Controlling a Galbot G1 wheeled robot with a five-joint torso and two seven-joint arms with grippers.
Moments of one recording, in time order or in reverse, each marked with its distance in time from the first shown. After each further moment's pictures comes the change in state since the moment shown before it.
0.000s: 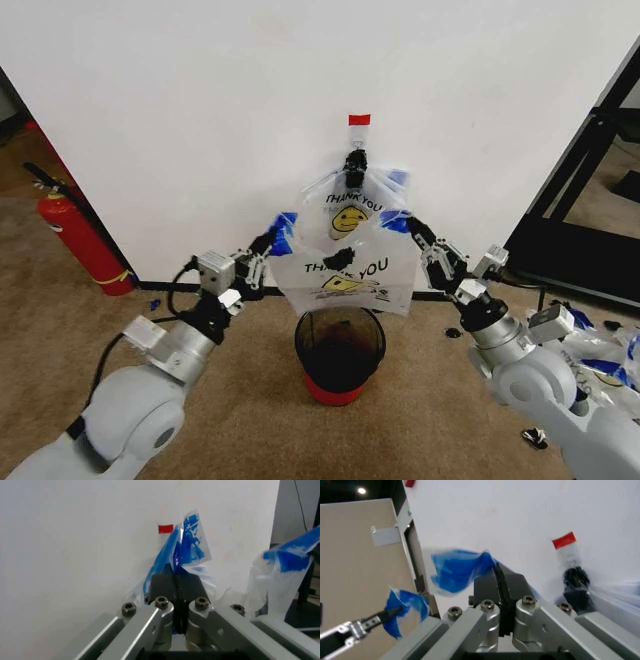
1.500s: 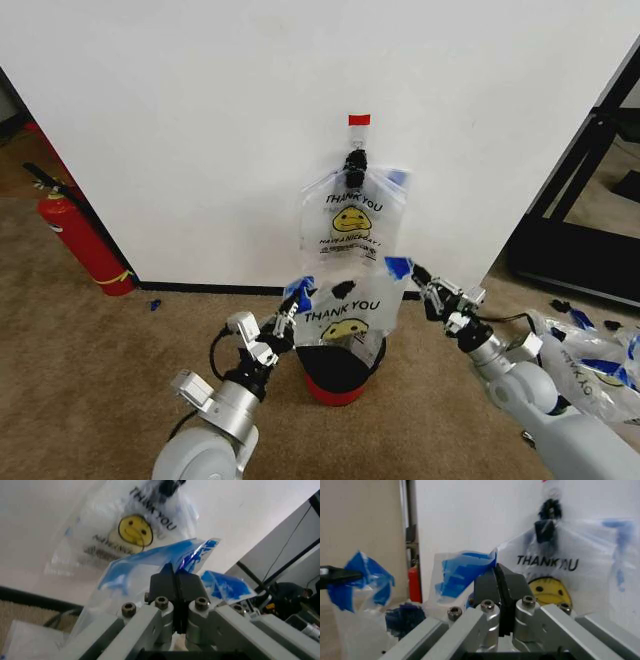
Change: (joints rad) left arm 0.192 -0.359 0.168 0.199 -0.254 -0.051 0.136; right arm 0.034 0.076 -0.046 -0.408 -0.274 0.161 -0.268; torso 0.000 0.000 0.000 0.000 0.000
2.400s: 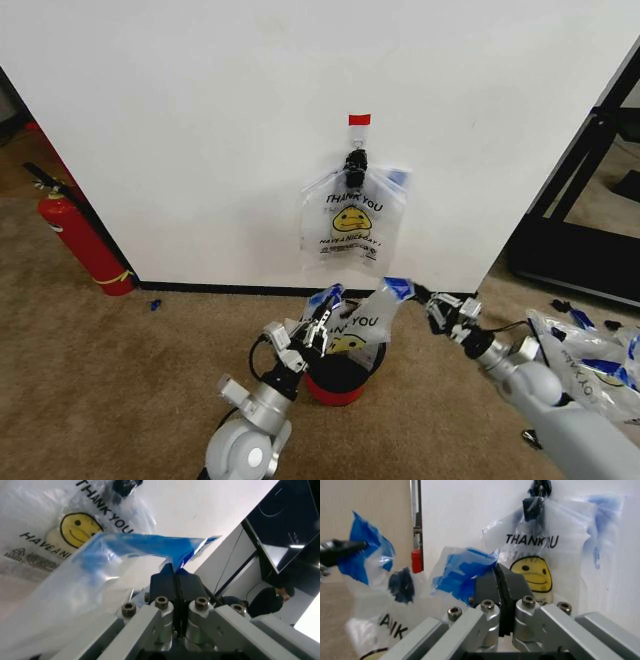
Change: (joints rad) left arm -0.165 -0.132 0.090 0.341 -0.047 -0.214 0.385; right arm 0.104 -0.012 0.025 -0.221 0.071 -0.012 -0.241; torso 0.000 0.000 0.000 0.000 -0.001
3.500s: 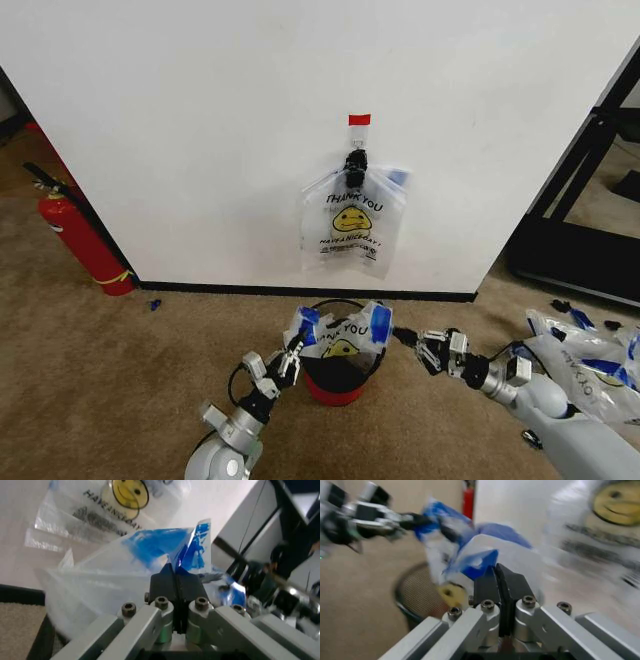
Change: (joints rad) left arm 0.010 0.095 -0.059 0.280 0.072 -0.127 0.209; right arm -0.023 0.005 -0.042 -0.116 -0.236 0.024 -0.171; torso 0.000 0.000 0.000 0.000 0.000
